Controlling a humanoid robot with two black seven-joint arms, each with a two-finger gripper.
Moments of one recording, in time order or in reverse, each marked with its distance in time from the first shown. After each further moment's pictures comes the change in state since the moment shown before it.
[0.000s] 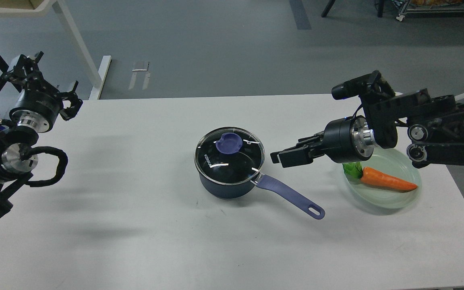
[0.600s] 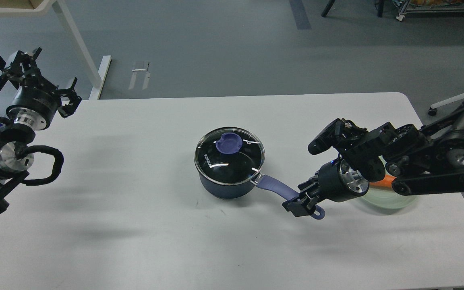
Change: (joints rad) left arm -0.007 0.015 0.005 0.001 0.000 -0.035 0.003; right arm -0.022 0.161 -0.158 0.000 -0.115 -0.008 -0.012
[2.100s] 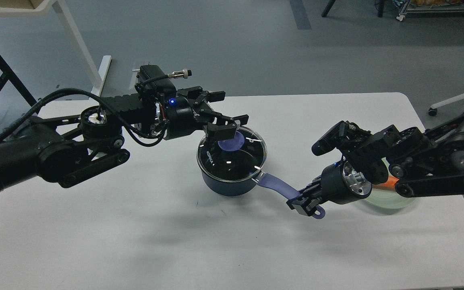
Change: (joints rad) left arm -0.386 -0.209 0.434 -0.283 1.991 0.248 0.091; right arm -0.017 -0.026 0.011 0.003 0.005 0.007 0.002
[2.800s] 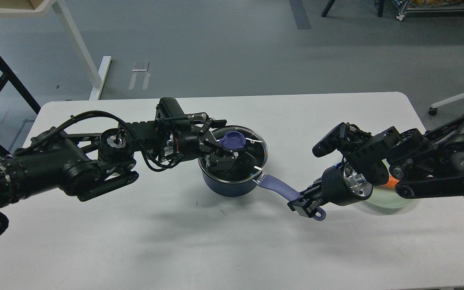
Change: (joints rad) left arm 0.021 -0.095 0.193 0.134 0.030 0.119 -0.006; right arm -0.009 -0.002 -0.001 -0.002 -0.002 0.004 0.000
